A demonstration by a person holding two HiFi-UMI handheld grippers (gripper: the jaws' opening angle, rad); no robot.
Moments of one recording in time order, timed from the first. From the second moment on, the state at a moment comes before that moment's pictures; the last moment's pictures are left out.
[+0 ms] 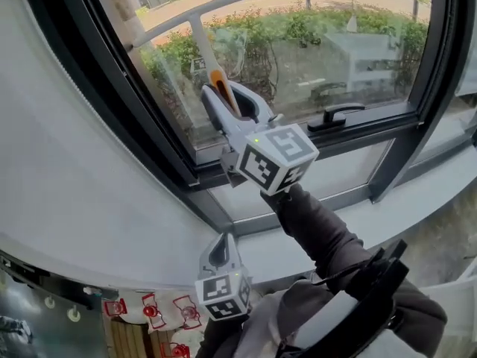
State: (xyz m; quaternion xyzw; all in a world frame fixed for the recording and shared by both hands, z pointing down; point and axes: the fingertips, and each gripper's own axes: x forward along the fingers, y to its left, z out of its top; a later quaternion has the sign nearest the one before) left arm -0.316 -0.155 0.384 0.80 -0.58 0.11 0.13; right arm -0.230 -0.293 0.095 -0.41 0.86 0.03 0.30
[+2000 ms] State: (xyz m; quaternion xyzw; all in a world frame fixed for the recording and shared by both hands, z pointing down) left arm -0.307 -0.143 0.390 0.81 -0.56 0.12 0.14; right arm -0.238 -0.287 0.168 -0.43 0.86 -0.04 0.27
